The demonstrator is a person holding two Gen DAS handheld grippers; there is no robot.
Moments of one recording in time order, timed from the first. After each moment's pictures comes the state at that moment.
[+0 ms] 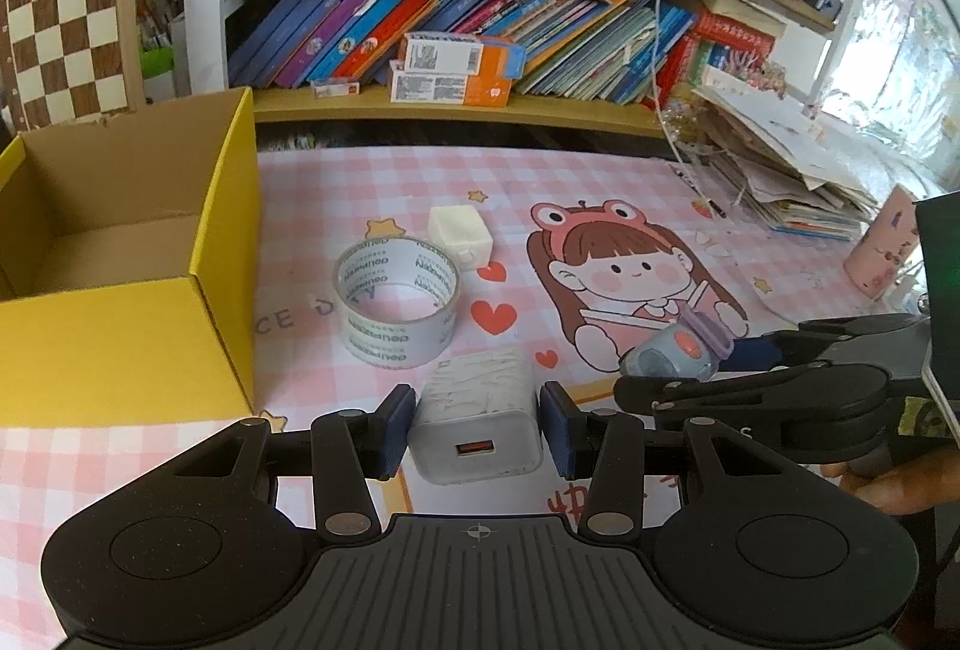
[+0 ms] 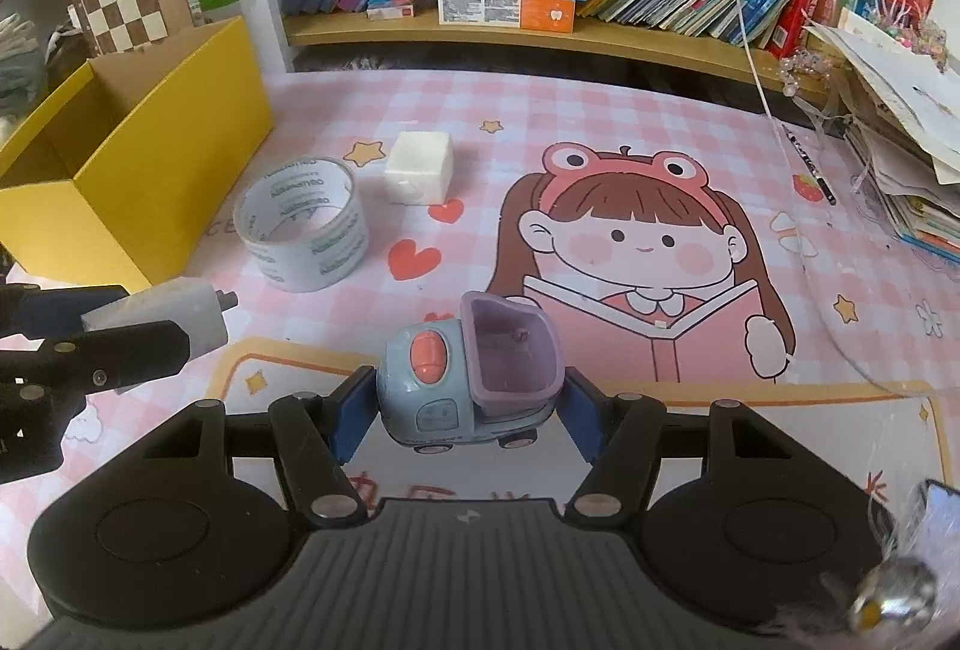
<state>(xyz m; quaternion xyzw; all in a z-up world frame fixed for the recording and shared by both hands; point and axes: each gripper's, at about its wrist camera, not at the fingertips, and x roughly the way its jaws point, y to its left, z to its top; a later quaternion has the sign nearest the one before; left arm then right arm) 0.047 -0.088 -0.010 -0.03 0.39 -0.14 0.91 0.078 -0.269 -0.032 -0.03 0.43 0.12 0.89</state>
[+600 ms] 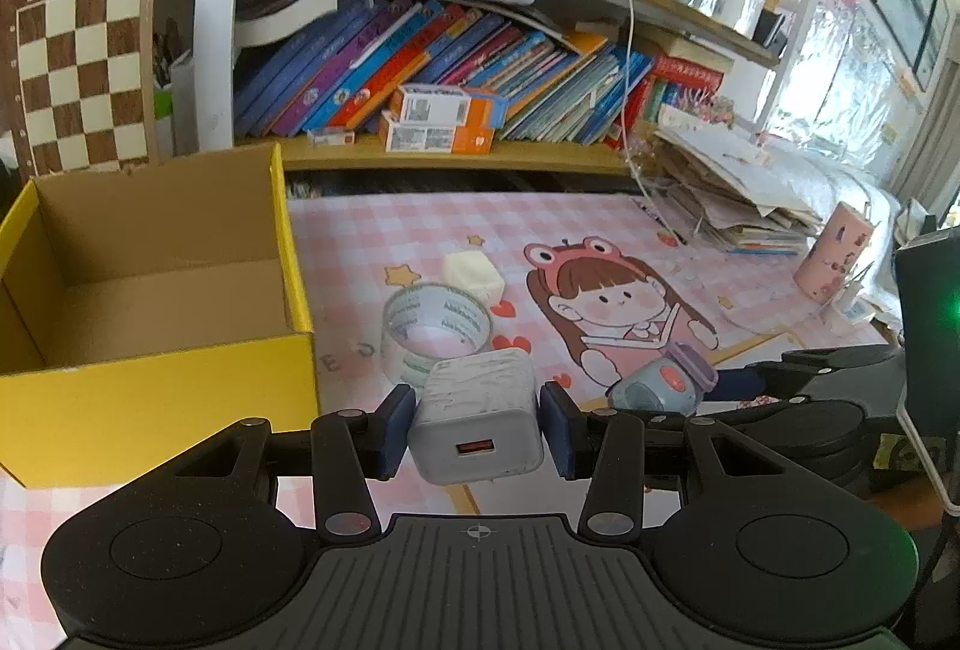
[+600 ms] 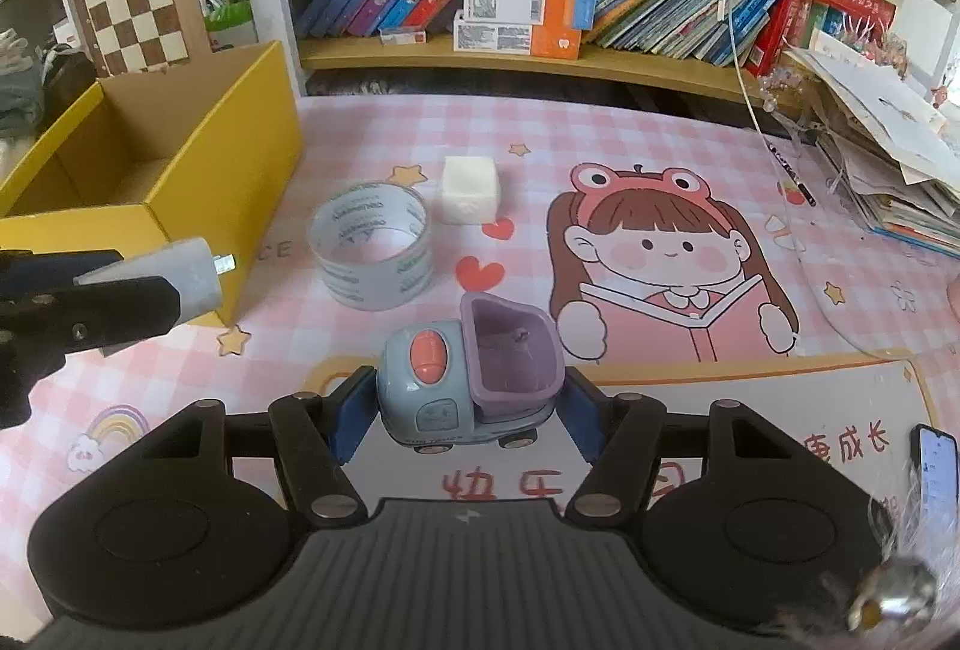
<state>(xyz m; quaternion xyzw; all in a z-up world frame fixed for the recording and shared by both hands) 0.038 -0.018 0.017 -0.04 0.35 -0.20 0.91 0.047 -0.204 -0.008 -0.02 0.42 0.07 0.90</state>
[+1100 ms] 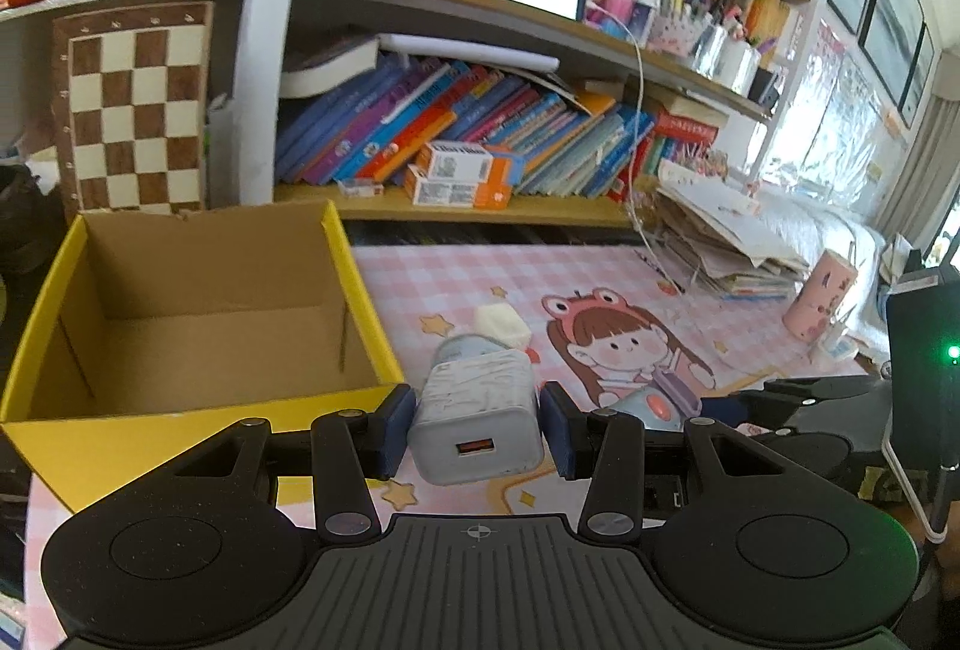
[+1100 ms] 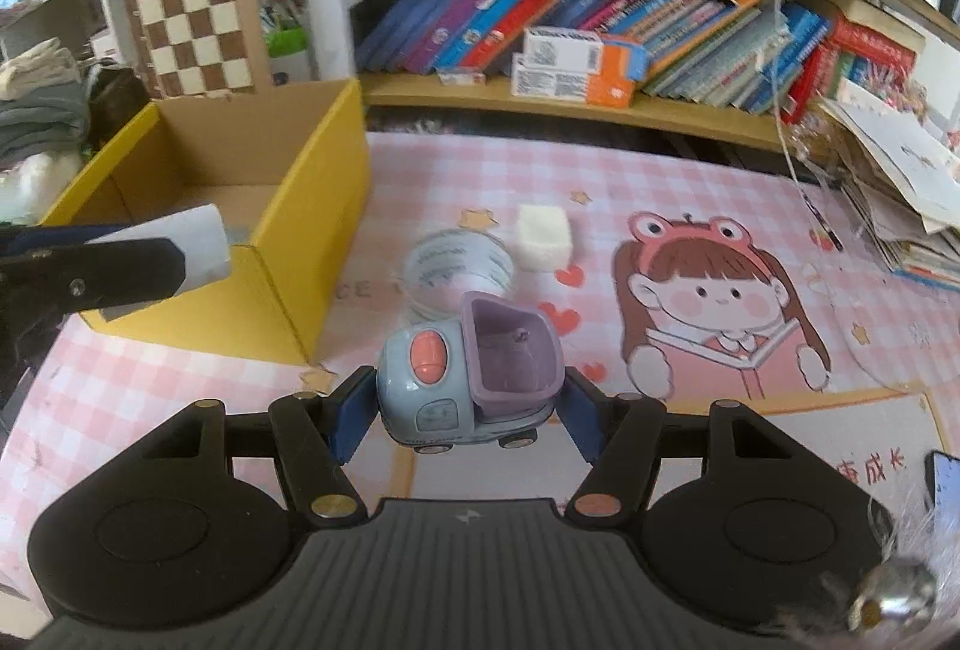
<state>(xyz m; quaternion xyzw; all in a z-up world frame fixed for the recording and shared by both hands) 0.031 0.039 0.043 -0.06 0.31 -0.21 0.92 0.038 -0.151 0.016 -0.03 0.39 0.09 0.91</state>
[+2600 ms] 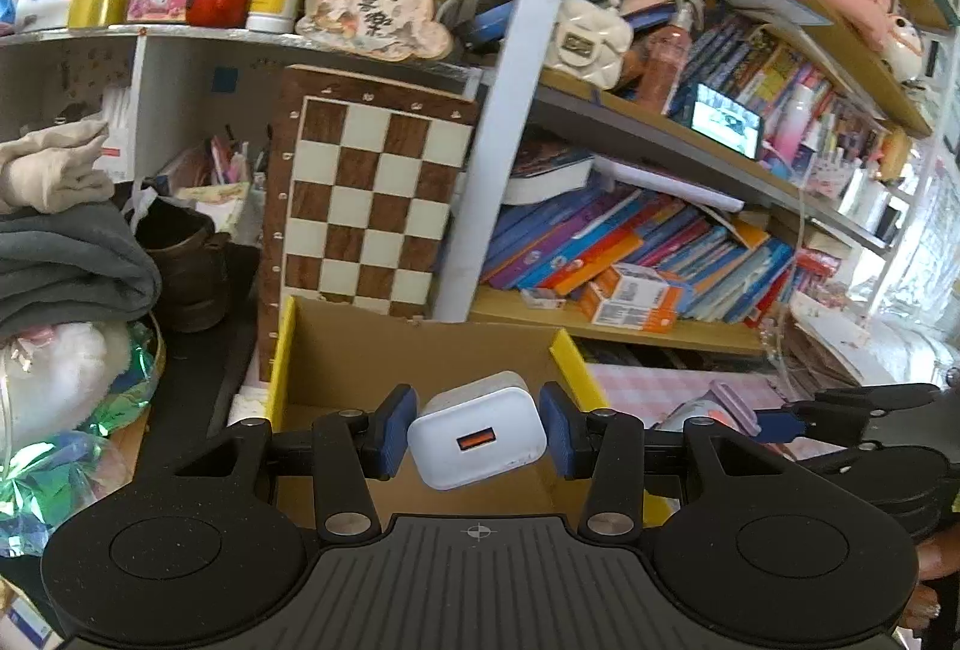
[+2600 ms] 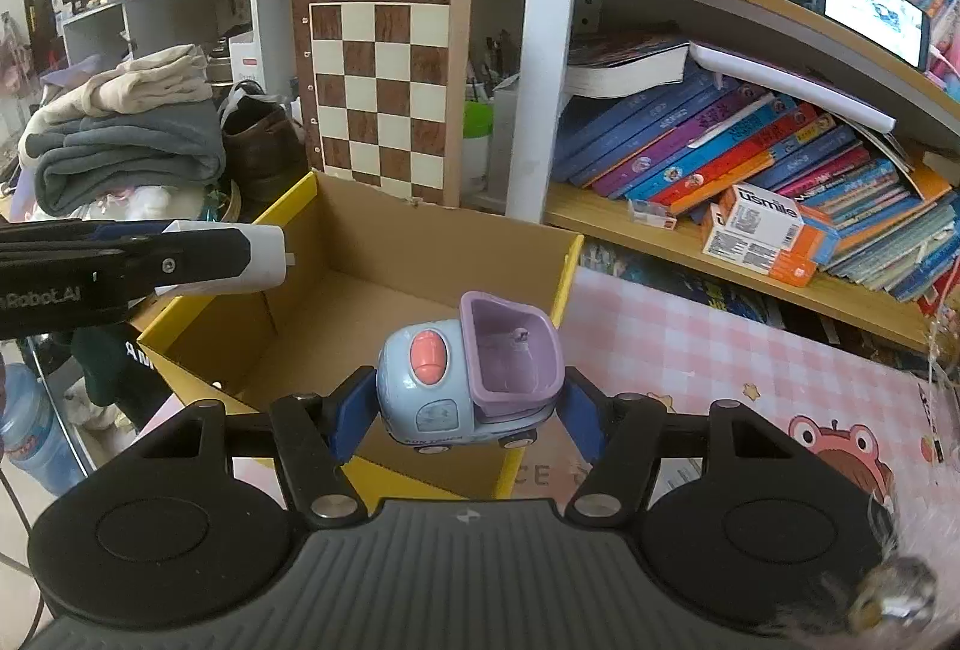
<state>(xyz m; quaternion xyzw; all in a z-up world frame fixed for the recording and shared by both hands) 0.080 0.167 0.052 -0.11 0.25 -0.09 0.96 0.108 -0.024 0.061 -0.10 0.34 0.21 0.91</state>
